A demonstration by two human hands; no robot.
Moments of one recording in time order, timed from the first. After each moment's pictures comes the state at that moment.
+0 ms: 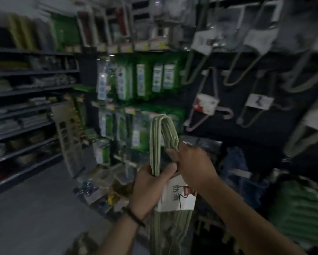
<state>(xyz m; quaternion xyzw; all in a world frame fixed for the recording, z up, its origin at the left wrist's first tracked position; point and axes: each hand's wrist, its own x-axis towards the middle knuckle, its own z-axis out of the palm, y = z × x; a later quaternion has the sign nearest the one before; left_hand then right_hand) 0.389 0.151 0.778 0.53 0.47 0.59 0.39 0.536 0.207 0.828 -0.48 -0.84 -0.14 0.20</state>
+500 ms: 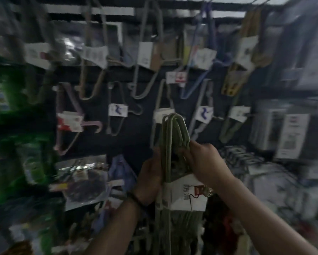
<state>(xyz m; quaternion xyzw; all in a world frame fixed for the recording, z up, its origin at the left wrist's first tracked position) 0.790 0.188 0.815 0.67 0.28 0.43 0.53 0.957 0.099 0.864 -0.66 -0.66 -0.18 0.32</state>
